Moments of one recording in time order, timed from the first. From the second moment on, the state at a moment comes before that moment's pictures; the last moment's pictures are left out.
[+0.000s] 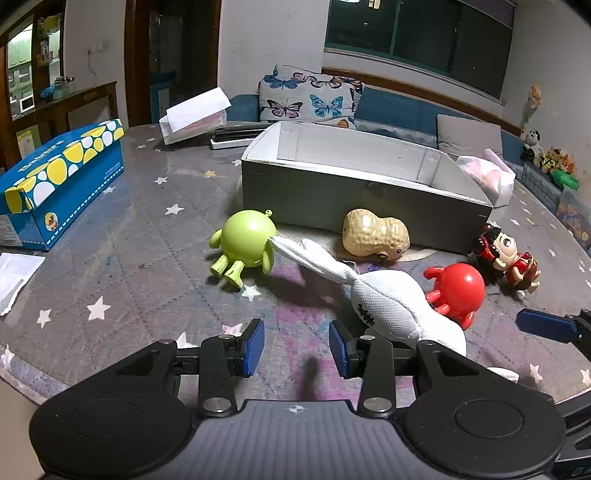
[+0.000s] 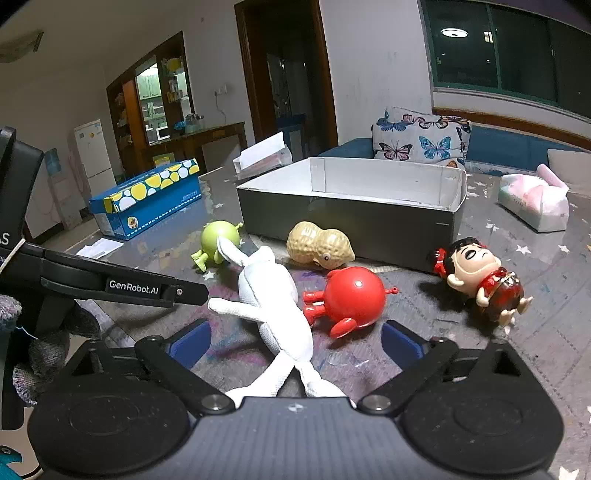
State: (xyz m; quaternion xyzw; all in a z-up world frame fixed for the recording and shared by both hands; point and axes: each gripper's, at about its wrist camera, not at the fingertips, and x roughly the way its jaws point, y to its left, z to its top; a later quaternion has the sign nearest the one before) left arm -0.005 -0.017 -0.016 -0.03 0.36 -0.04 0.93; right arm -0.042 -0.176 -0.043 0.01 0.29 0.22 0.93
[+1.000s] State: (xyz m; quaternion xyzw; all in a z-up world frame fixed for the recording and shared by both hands) left arm 0.002 -0.015 -0.019 -0.05 0.37 -0.06 0.93; right arm -0.031 -0.164 -0.054 -0.01 0.32 0.23 0.92
